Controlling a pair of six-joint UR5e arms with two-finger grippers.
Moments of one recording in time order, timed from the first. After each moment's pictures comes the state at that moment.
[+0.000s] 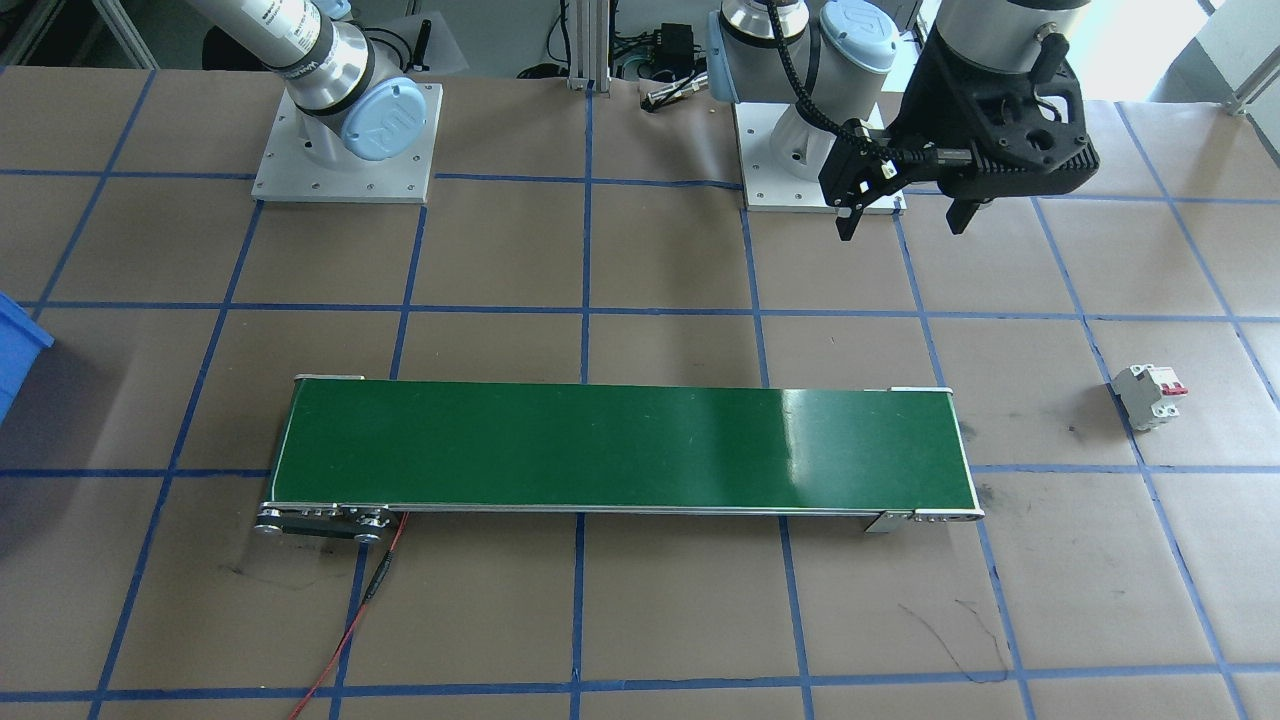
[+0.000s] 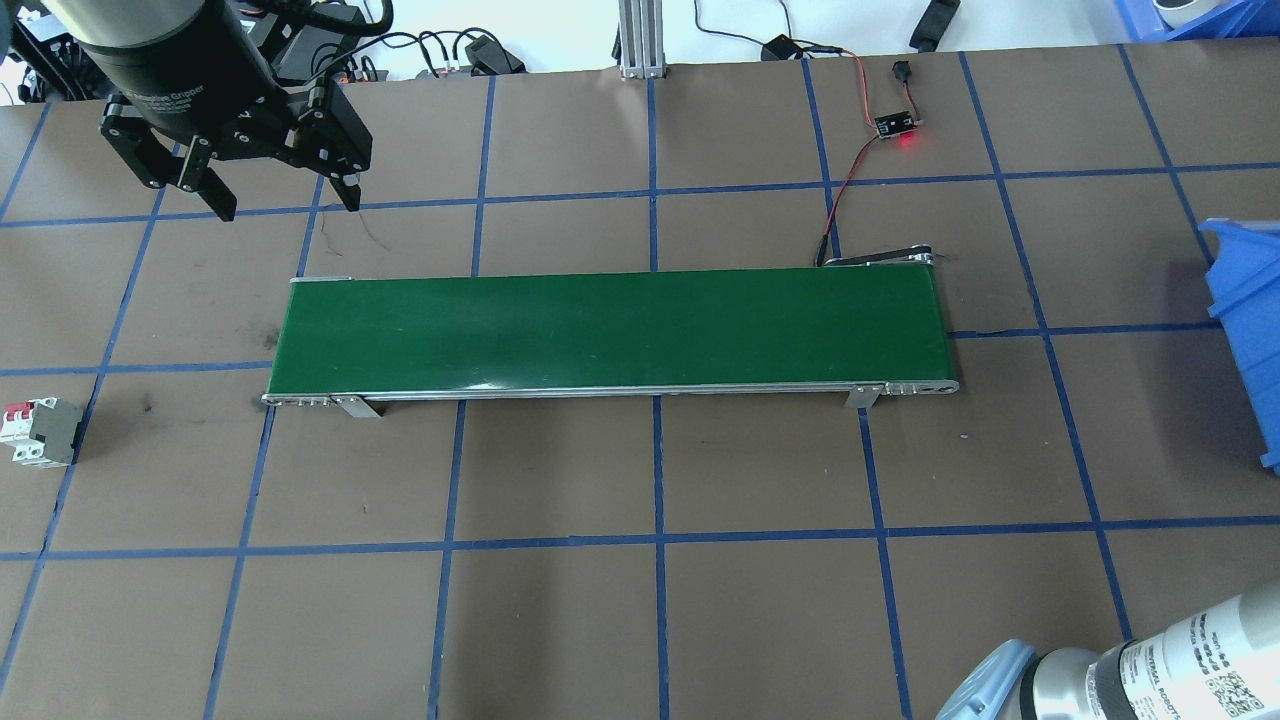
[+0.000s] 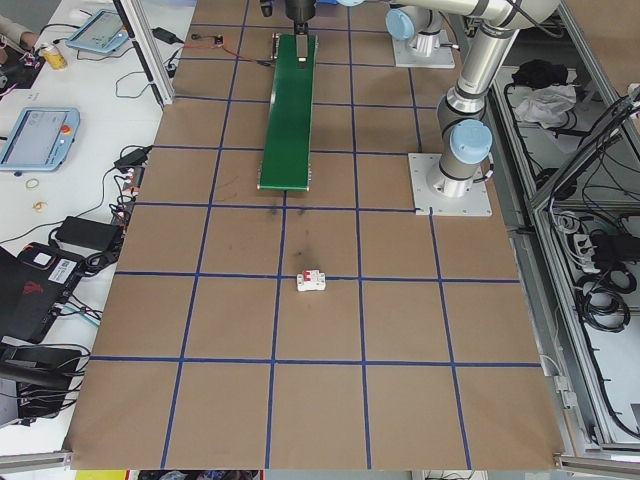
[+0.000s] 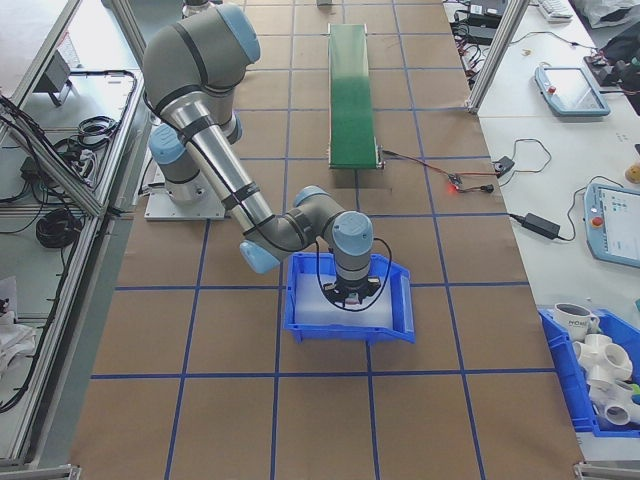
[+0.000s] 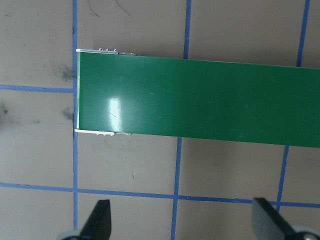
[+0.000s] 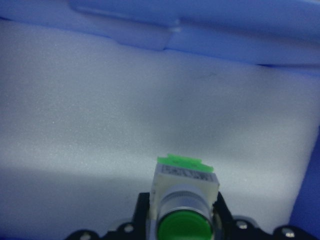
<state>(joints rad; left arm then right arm) -1.57 -1.58 -1.42 -1.71 1.61 -0.07 0.67 -1.12 1.68 -2.26 -1.57 -2.59</state>
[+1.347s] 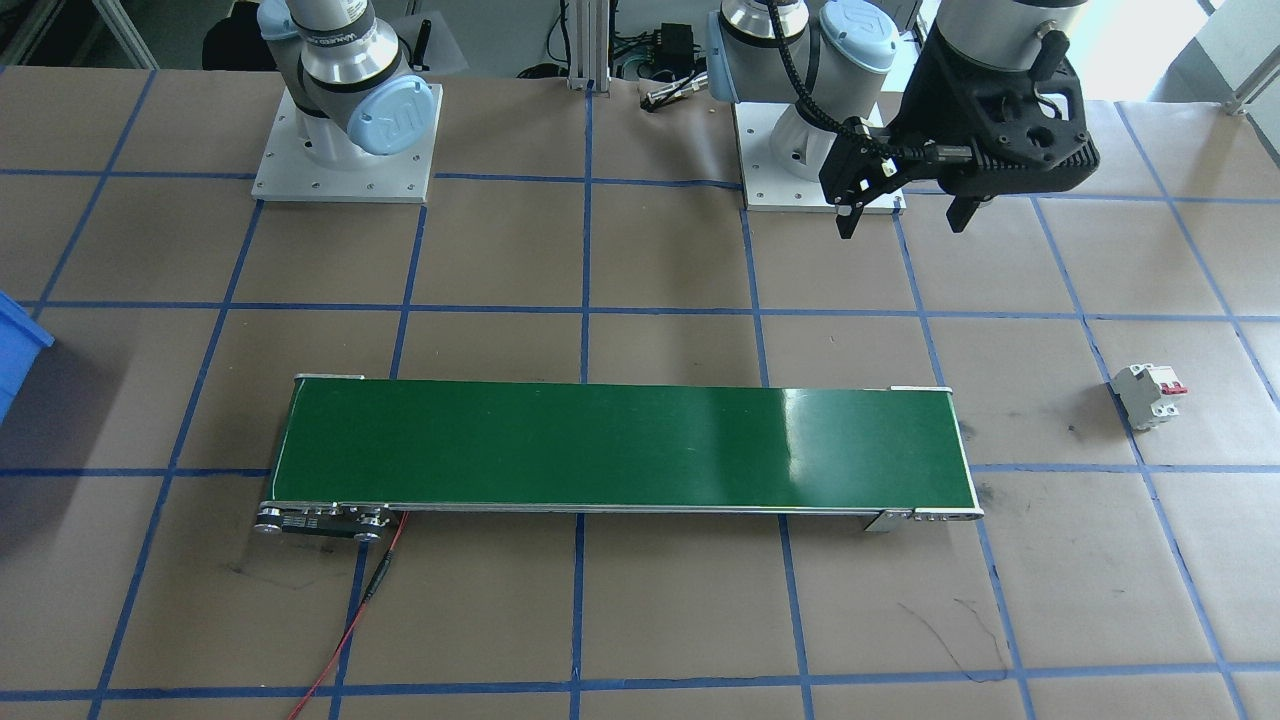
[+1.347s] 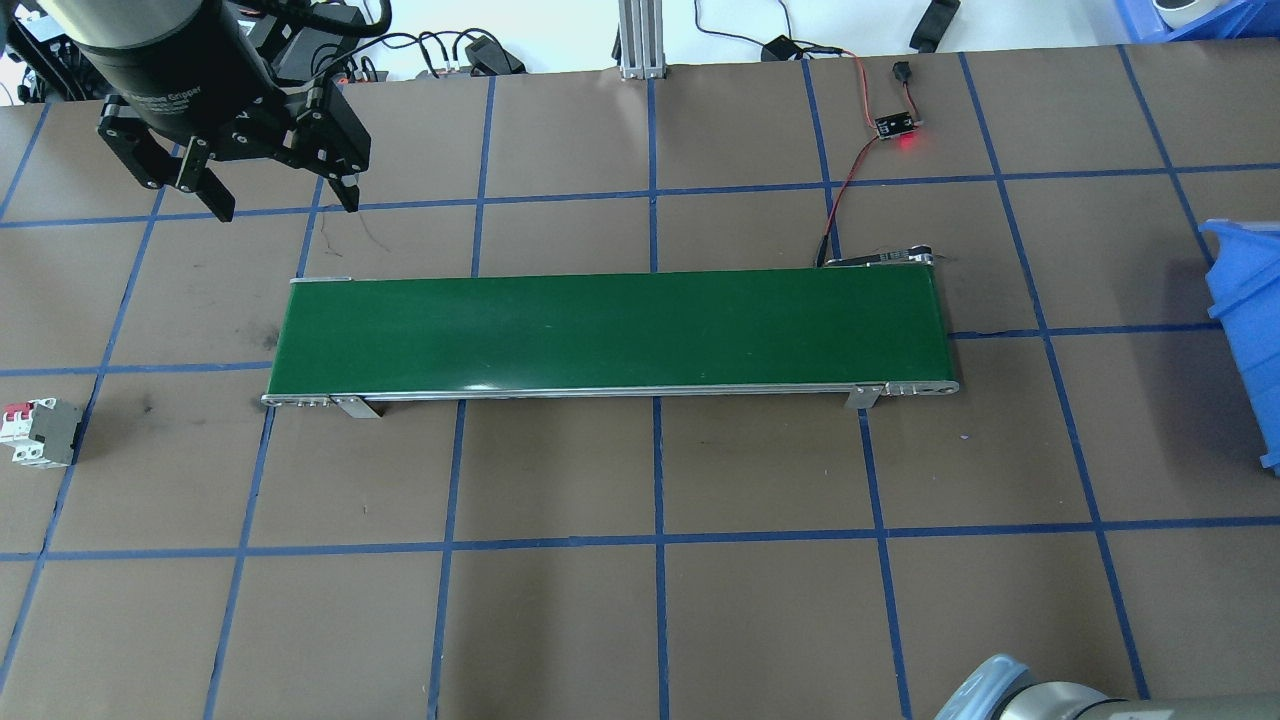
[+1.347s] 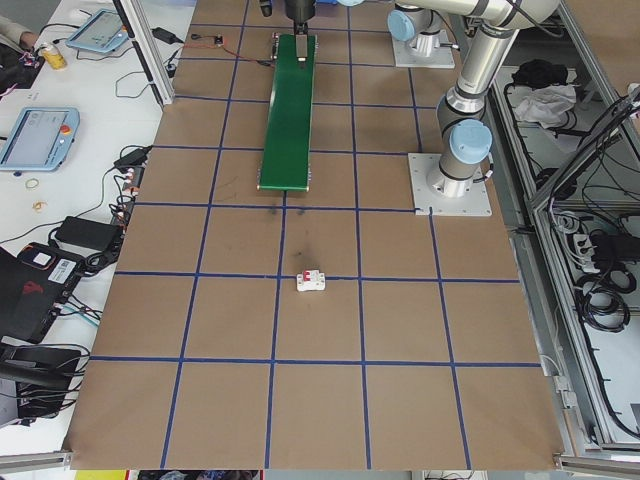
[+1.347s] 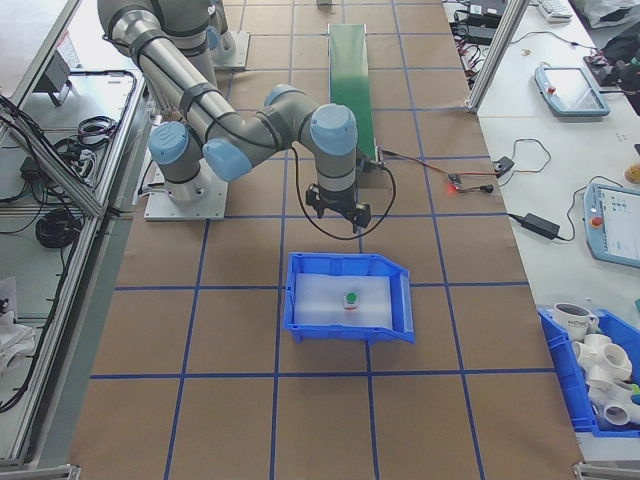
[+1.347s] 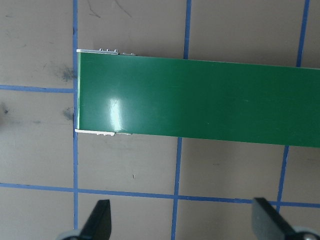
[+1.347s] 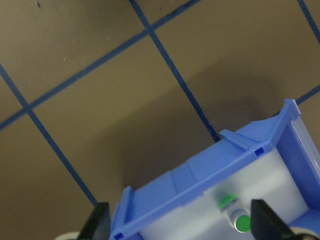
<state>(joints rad) -1.57 -1.58 -1.42 -1.71 1.61 -0.07 0.75 -1.50 1.68 -1.81 -1.50 -1.86</state>
